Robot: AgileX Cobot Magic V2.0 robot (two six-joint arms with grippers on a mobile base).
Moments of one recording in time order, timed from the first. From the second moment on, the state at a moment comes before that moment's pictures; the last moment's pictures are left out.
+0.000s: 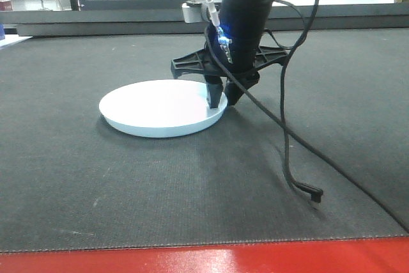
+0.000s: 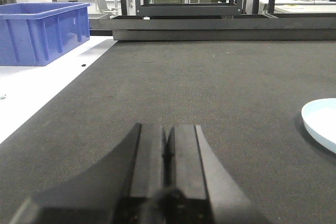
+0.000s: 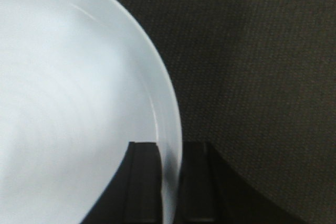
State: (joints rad) left arm 0.04 -0.02 0.03 -0.20 0.01 0.25; right arm 0.56 2.11 -1.65 -0.16 0.64 0.38
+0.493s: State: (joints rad) left arm 0.04 -0.02 0.03 -0.20 0.01 0.25; right arm 0.56 1.96 -1.64 -0.19 0.68 0.38
